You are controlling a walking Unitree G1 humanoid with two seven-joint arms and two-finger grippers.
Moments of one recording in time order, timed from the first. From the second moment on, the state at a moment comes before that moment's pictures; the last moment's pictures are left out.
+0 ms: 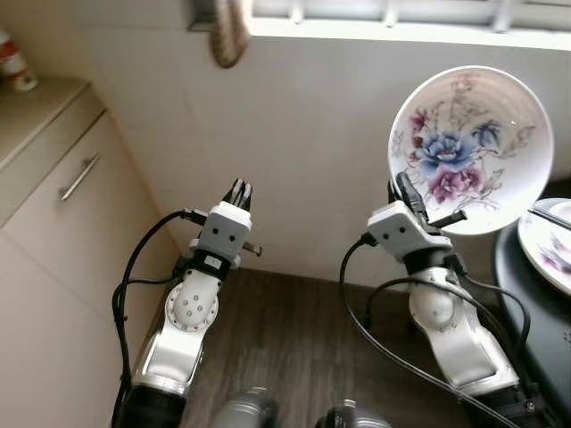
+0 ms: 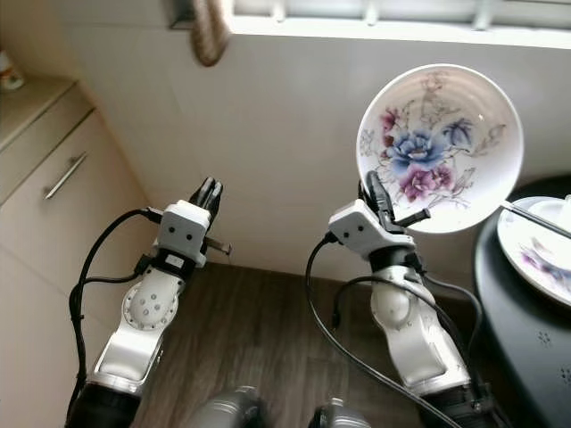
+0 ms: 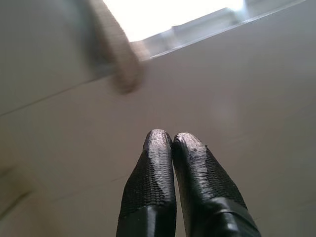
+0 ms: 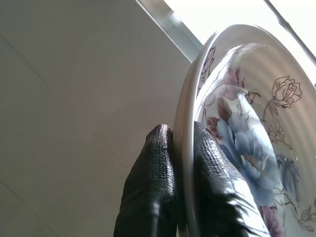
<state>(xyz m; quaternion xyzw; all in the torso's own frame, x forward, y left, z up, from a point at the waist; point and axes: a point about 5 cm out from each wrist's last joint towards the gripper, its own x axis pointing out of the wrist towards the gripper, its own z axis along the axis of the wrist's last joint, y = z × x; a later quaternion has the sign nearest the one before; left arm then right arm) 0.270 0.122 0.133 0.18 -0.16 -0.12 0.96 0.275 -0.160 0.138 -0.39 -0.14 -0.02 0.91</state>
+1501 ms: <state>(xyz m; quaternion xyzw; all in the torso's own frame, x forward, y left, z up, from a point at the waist) 0.275 0.143 0.141 0.18 -0.17 -0.06 0.97 0.281 -0.143 0.144 -0.37 -0.17 0.01 0.91</state>
